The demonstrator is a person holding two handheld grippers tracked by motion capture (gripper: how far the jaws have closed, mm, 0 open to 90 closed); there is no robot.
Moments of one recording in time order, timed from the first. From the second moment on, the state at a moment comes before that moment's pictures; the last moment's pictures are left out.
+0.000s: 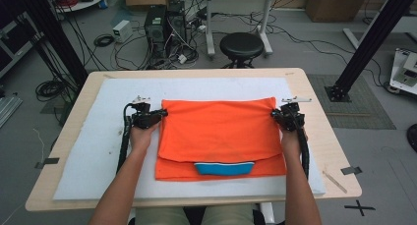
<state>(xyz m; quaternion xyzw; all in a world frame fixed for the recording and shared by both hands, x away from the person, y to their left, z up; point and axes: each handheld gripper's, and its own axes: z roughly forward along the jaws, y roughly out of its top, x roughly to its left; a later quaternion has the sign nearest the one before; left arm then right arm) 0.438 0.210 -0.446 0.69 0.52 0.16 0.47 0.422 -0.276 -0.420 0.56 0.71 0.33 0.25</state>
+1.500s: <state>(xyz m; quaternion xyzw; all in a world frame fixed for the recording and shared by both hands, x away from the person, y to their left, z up) 0.321 0.240 -0.446 0.72 0.47 0.16 0.49 0.322 -0.296 -0.447 0.56 0.74 0.35 0.16</state>
